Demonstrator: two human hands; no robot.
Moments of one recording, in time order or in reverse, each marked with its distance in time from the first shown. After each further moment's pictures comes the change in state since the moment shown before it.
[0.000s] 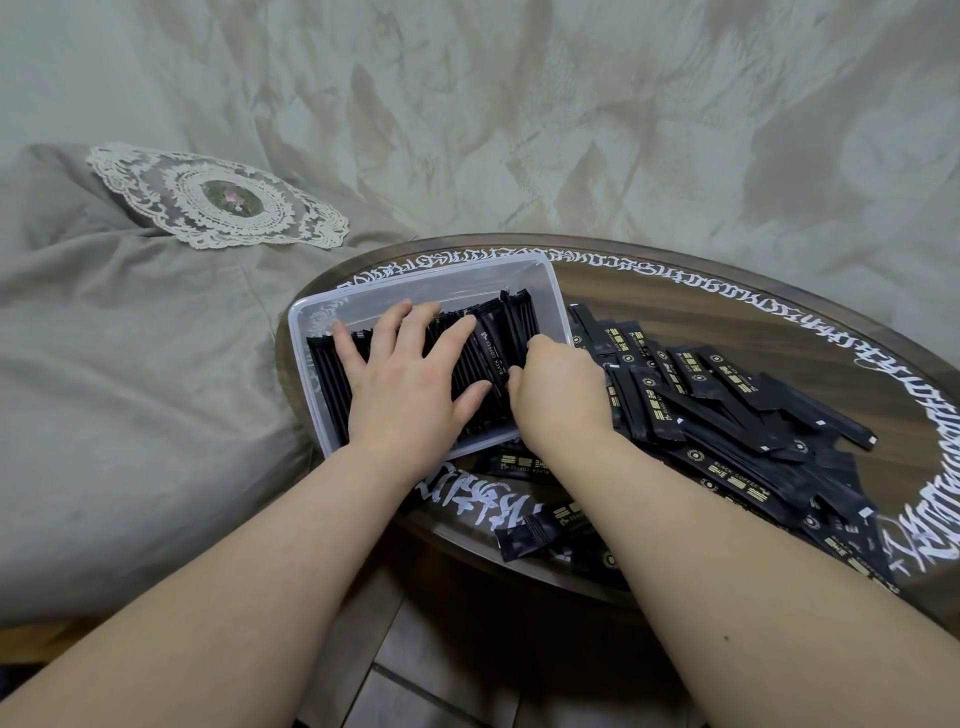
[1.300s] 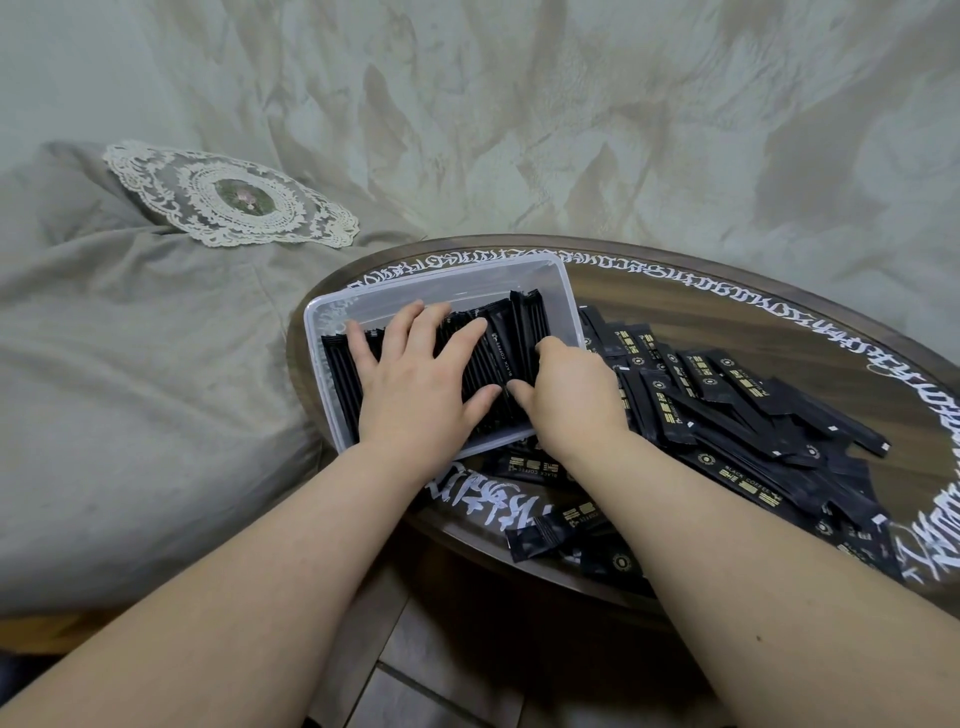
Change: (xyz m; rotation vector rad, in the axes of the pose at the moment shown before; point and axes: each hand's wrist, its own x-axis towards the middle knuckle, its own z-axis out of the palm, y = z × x) left_hand -0.001 -0.002 0.000 -0.006 -0.003 -0.002; right_hand 0.000 0.005 0.001 0.046 -0.023 -0.046
